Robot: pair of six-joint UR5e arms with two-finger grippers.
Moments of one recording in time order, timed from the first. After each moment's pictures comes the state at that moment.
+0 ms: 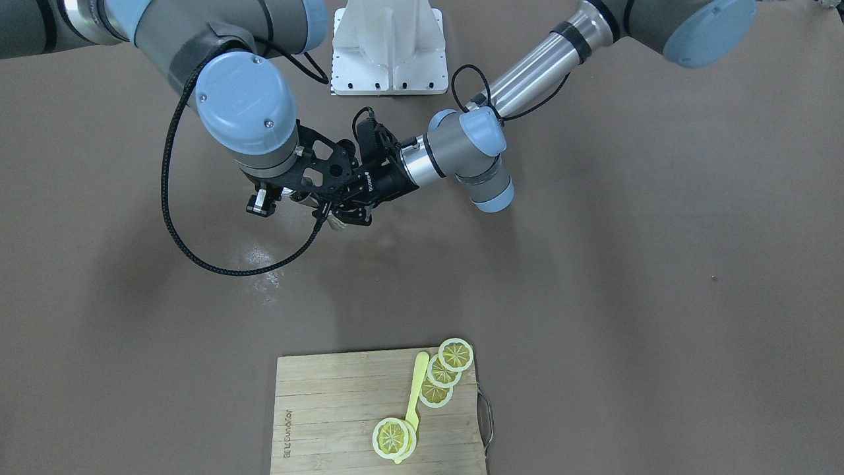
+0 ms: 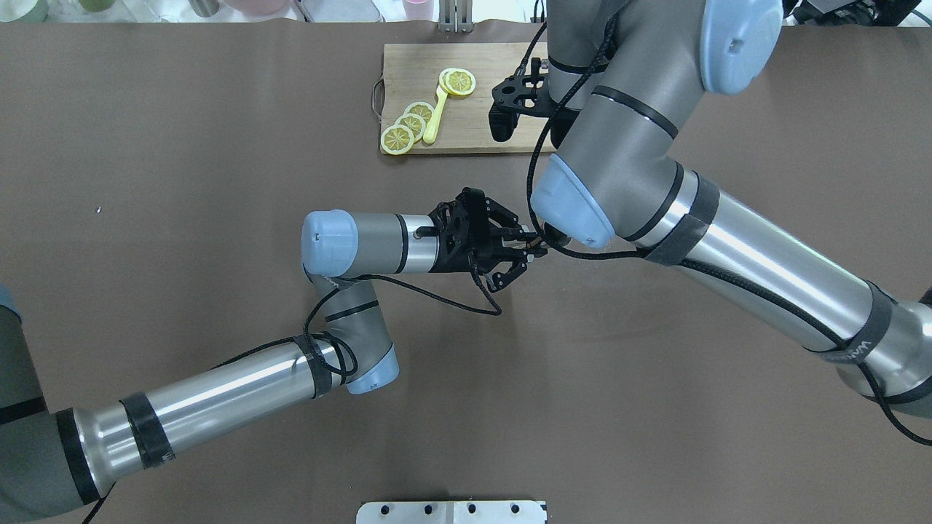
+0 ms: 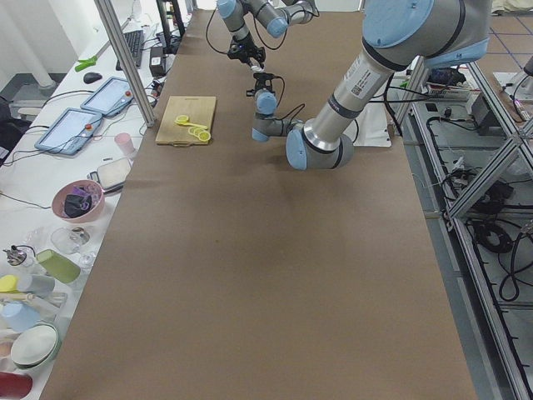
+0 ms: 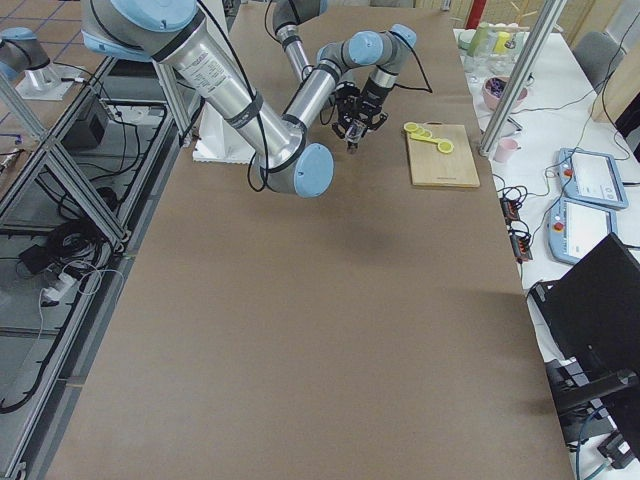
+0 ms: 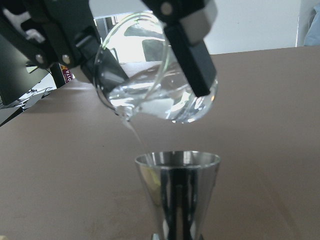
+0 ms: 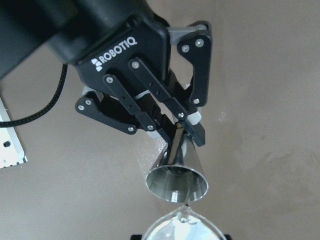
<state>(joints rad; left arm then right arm) -0.48 -2.50 -0.88 -3.26 -1.83 -0.09 0.80 -0.69 1.64 -2.32 2.24 -0.57</state>
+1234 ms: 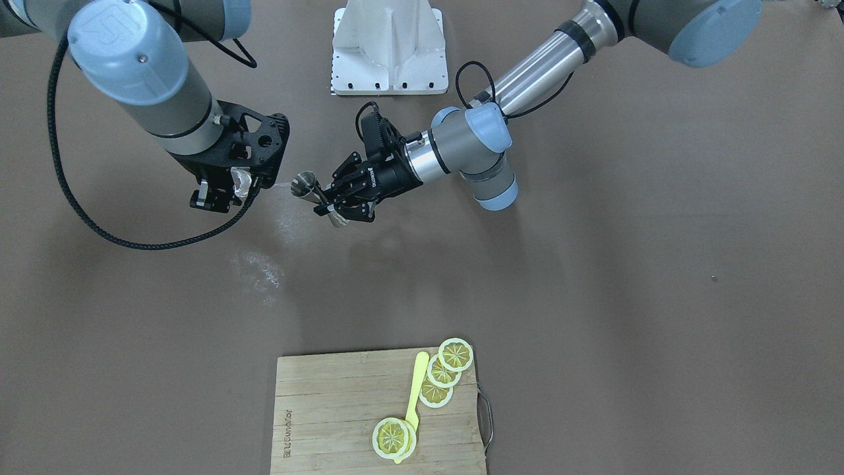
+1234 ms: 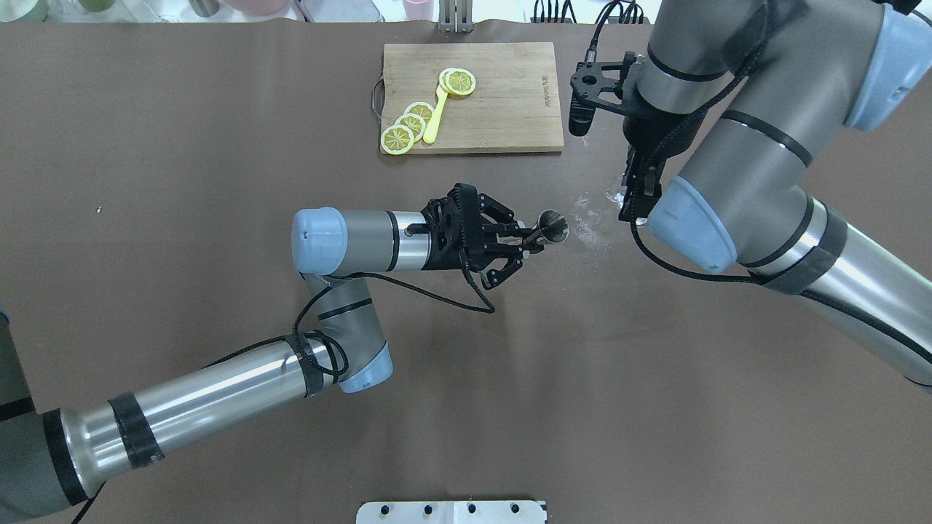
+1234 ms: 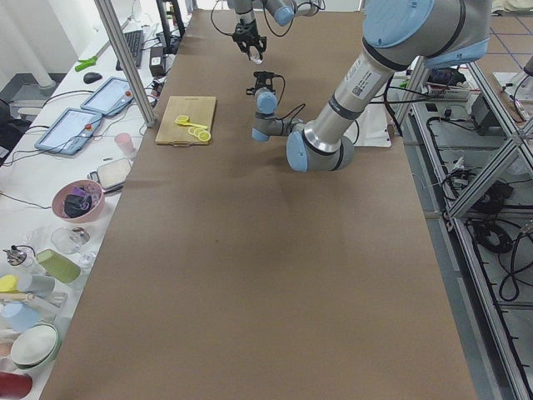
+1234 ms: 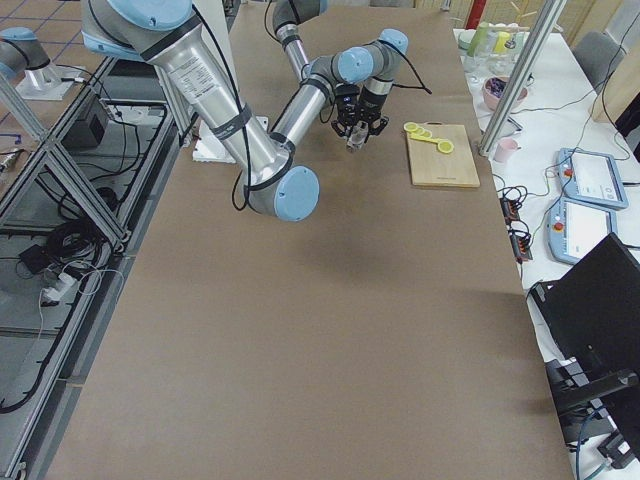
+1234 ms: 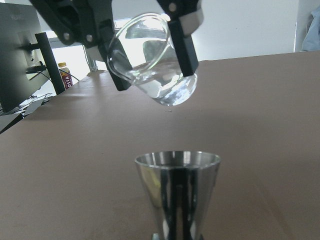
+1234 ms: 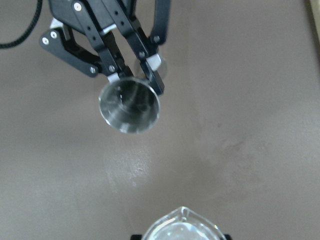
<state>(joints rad) -0.49 -2.46 -0.95 -3.26 -1.83 -0.09 0.88 -0.93 1.84 -2.05 2.25 -0.57</state>
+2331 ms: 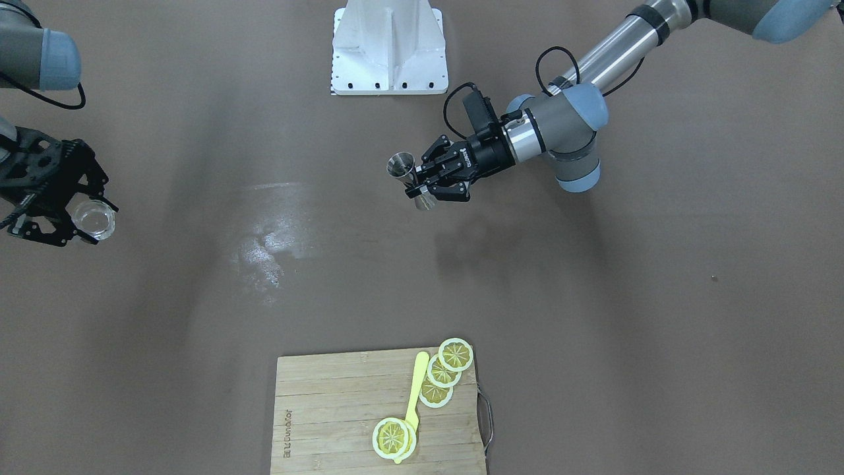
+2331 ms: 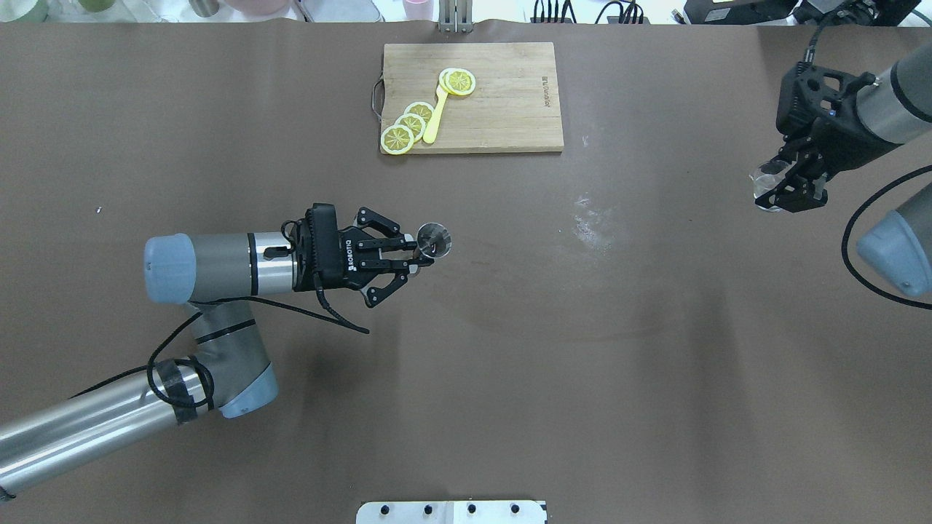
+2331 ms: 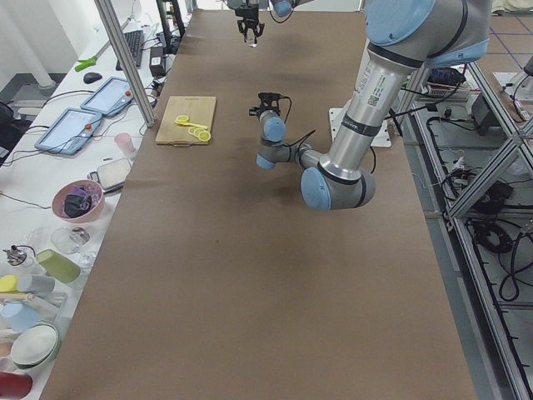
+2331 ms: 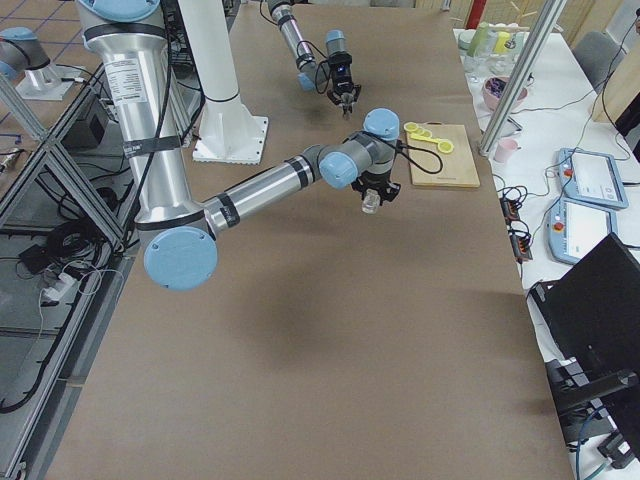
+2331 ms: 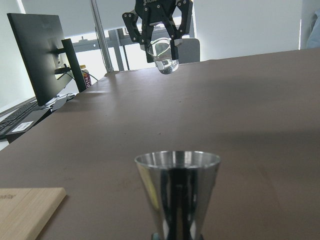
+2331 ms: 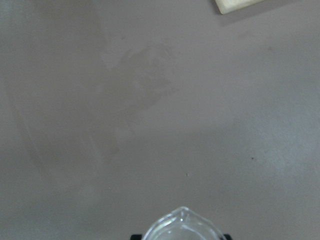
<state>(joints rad) -0.52 -2.09 -1.28 -3.32 -1.82 -0.12 1.09 -1.41 1.83 -1.33 2.31 -0.38</state>
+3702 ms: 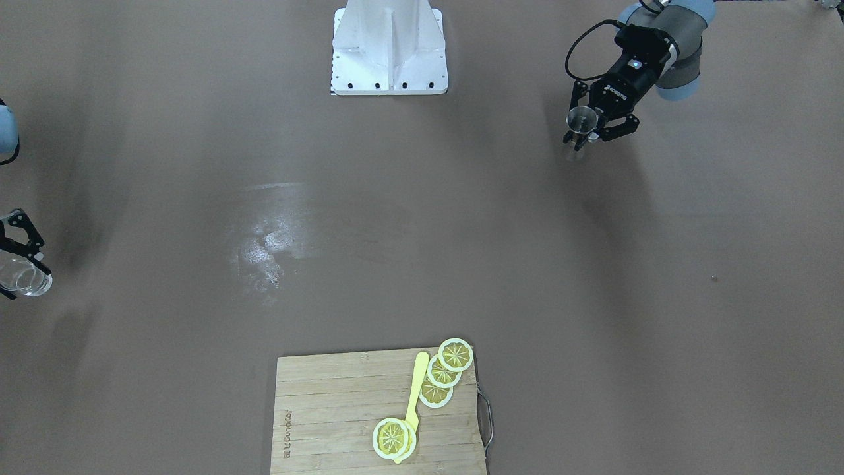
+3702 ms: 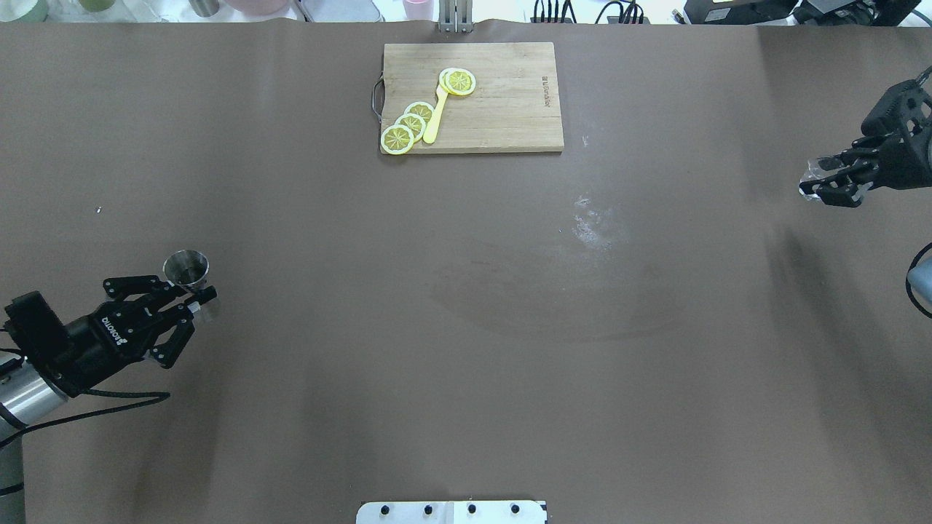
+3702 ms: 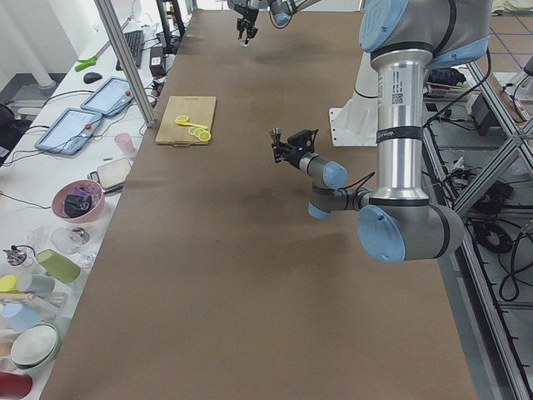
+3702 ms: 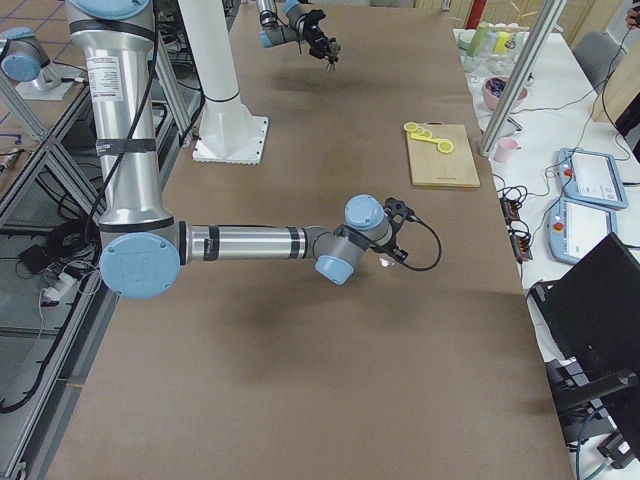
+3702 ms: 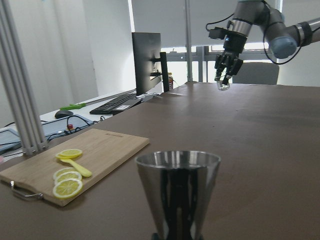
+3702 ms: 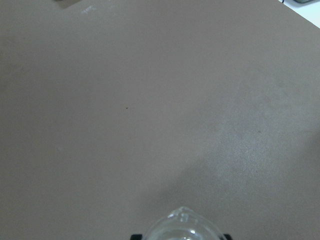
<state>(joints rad) -0.28 -1.43 -1.69 -3.47 -1.01 -0.33 1.14 -1.50 1.40 -0.48 2.20 0.11</state>
